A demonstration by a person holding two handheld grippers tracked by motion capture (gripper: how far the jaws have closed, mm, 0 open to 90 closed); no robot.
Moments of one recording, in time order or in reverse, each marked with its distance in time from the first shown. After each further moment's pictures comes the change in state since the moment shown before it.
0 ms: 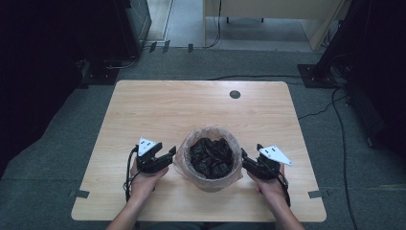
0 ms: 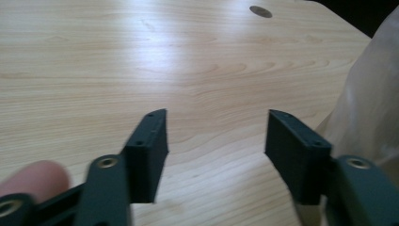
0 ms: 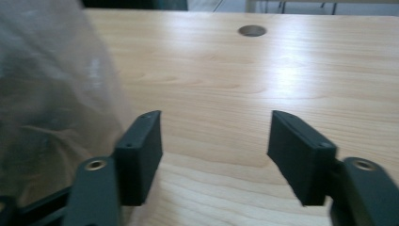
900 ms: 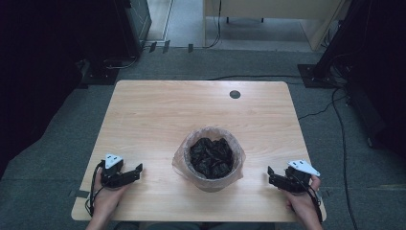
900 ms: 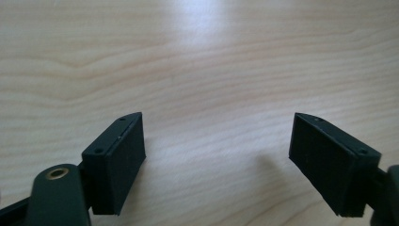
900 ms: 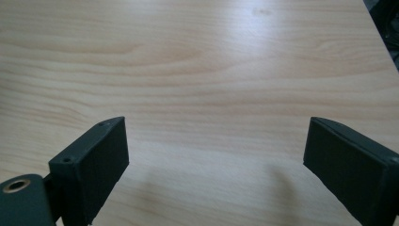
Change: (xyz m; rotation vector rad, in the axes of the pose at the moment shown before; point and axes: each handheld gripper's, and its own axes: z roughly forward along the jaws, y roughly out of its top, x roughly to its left) left arm 0.093 -0.047 -0.047 0.163 0.178 0.015; right arm -0.083 -0.047 -0.031 0.204 -0.158 0.014
